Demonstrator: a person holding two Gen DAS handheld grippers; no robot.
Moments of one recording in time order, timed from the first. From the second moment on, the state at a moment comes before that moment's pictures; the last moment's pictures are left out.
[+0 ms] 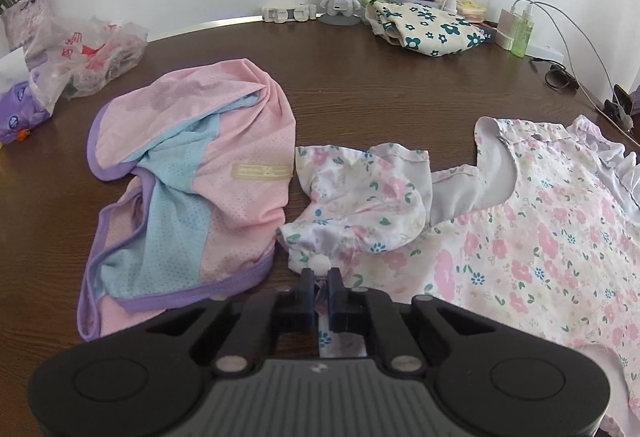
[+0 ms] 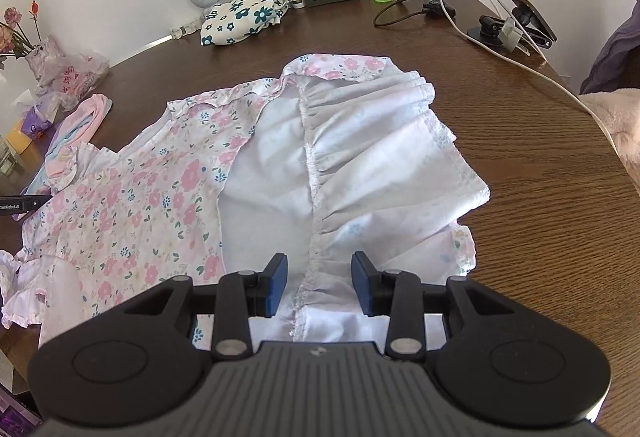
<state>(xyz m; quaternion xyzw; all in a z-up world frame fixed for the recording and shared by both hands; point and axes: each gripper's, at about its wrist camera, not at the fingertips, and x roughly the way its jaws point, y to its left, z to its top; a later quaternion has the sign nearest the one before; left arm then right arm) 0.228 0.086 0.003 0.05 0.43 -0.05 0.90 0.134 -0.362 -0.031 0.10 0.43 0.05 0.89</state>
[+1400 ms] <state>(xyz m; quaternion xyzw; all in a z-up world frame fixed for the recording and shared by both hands) 0.151 0.112 0.008 -0.04 0.43 -0.12 0.90 0.044 -0.367 -0.036 0.12 0.39 0.01 0.92</state>
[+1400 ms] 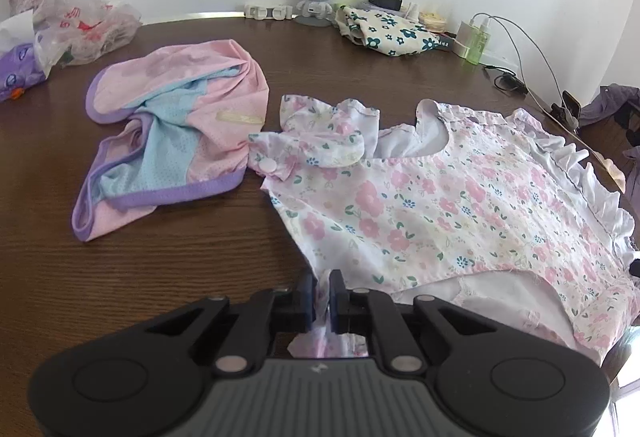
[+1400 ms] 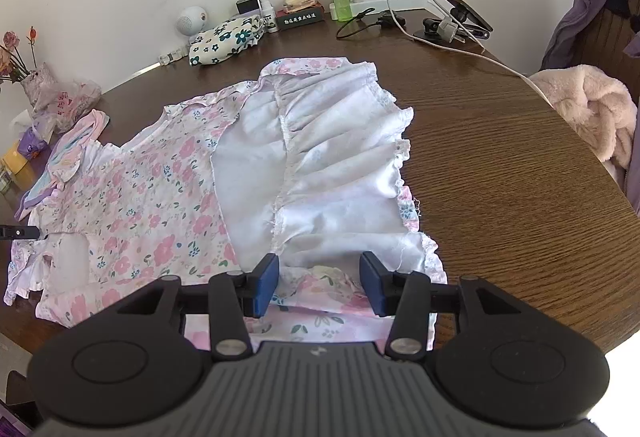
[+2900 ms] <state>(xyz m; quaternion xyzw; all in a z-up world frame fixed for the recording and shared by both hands) 0.154 0.190 0.007 -0.19 0.44 -0.20 0.85 0.052 -0.352 -0.036 0.07 0.39 0.00 0.92</state>
